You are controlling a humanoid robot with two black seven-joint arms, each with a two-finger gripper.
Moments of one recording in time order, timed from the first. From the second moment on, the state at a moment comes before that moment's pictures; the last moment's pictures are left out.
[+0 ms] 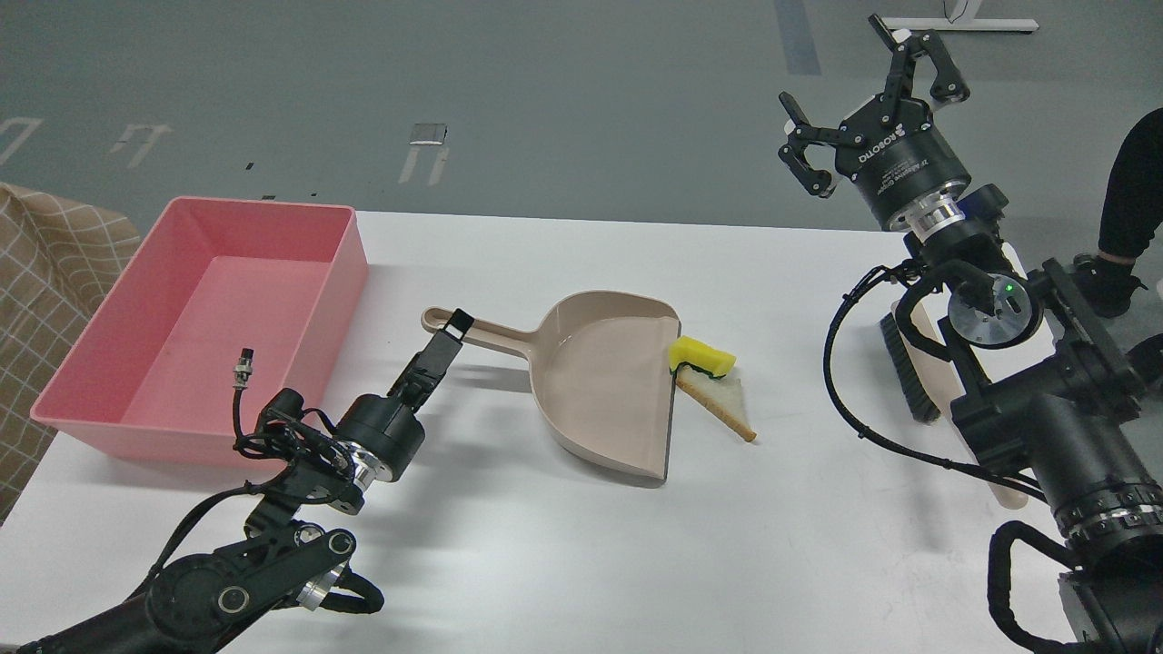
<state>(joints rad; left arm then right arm) -0.31 0.37 -0.51 -1.17 1.12 0.49 -0.41 0.73 -0.05 1.35 0.79 -0.40 0.49 0.02</state>
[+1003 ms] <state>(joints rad) -0.43 0.28 -0.44 -0.93 1.10 0.49 -0.40 0.70 -0.05 1.35 0.80 -0.40 0.49 0.02</state>
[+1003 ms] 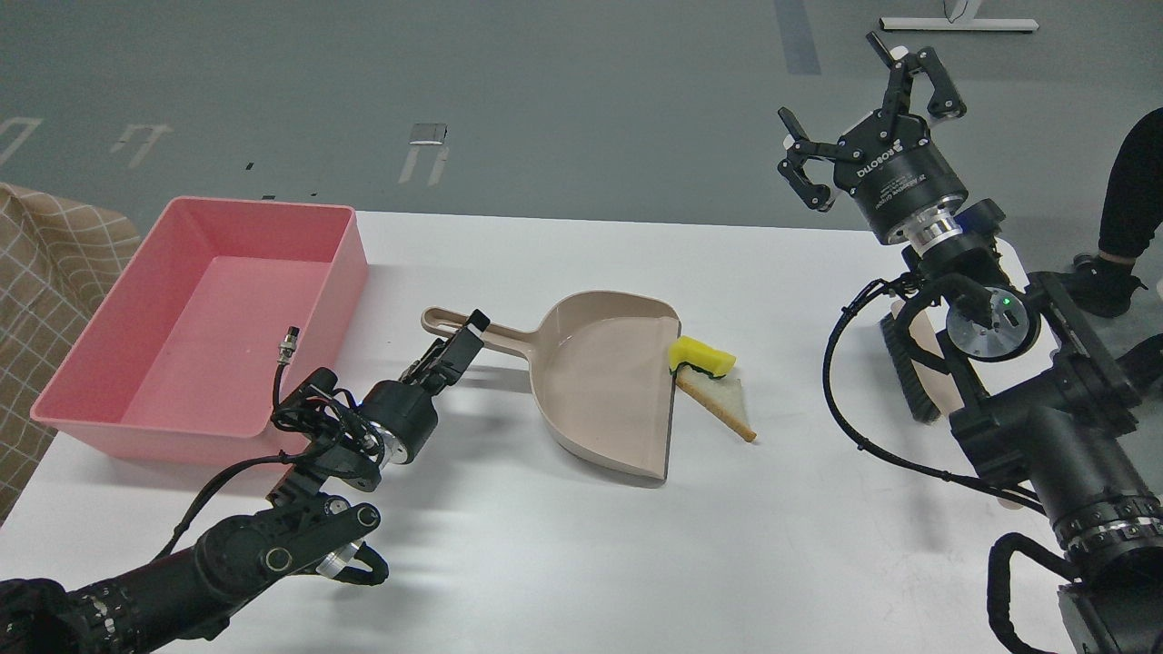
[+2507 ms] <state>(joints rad) -0.45 0.26 -0.41 -0.92 1.10 0.49 -0.38 0.69 -0.05 1.35 0.80 -0.40 0.49 0.02</state>
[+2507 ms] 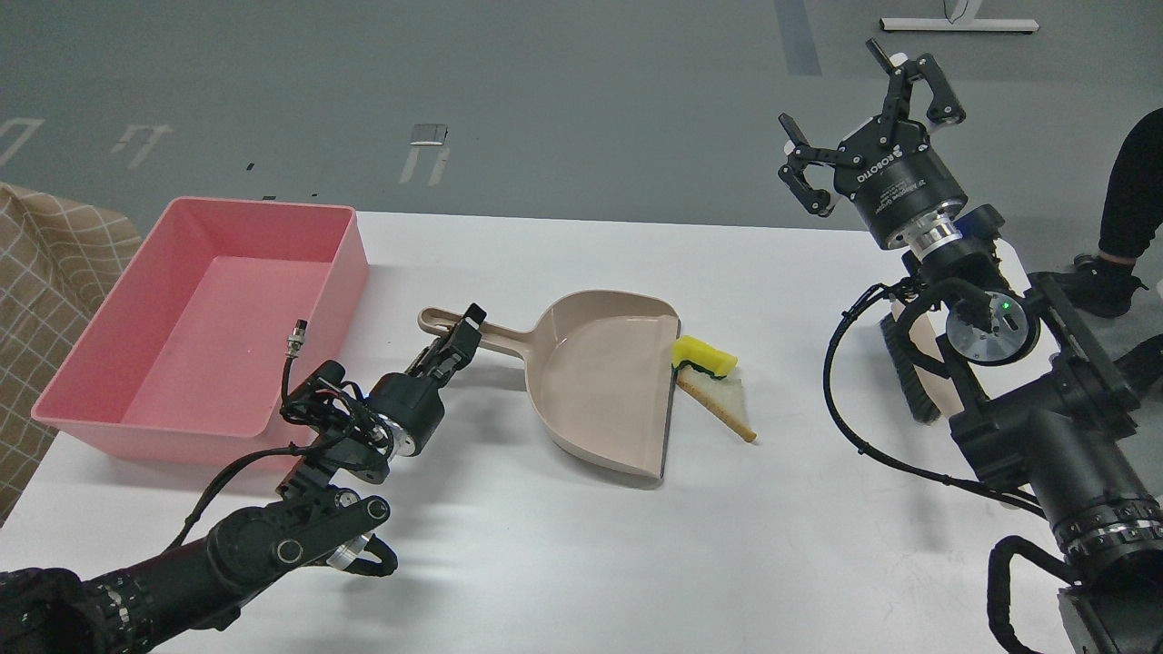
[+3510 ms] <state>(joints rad) -0.52 0.27 -0.34 -0.92 1.10 0.49 -0.38 0.76 -0.26 1.11 0.80 -0.41 0.49 0.00</state>
